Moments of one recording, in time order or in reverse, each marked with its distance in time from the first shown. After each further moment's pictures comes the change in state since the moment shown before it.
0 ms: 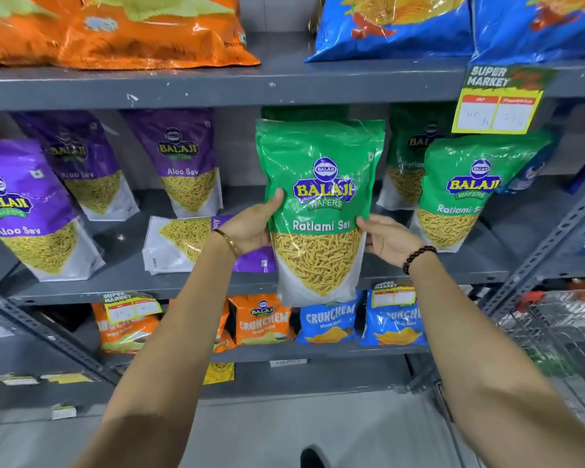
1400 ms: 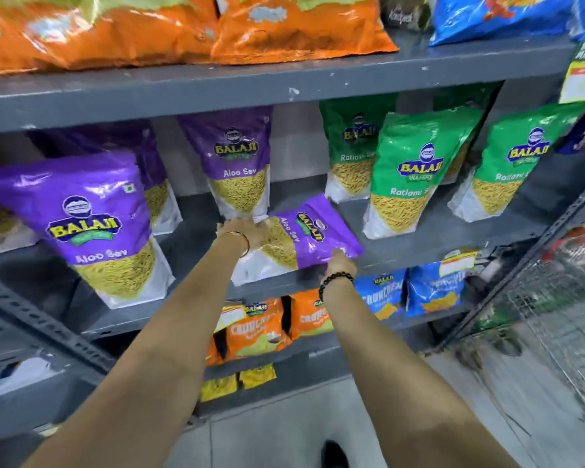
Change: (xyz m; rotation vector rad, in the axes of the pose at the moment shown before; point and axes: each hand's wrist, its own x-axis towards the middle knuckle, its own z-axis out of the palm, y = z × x) left_hand -0.015 -0.024 -0.217 1.405 0.299 -0.217; right_hand 0.131 0.164 0.232 0.380 1.103 0.131
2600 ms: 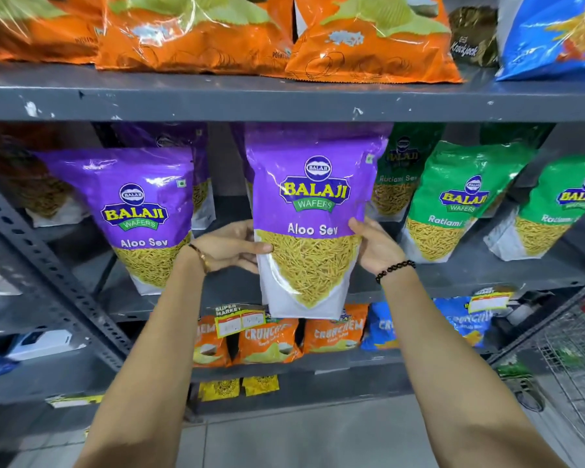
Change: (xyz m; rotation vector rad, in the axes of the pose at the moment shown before) left_hand -0.065 -0.080 -0.036 -1.123 -0.415 0.433; right_hand -0.059 -0.099 0.014 -0.013 -1.132 -0.137
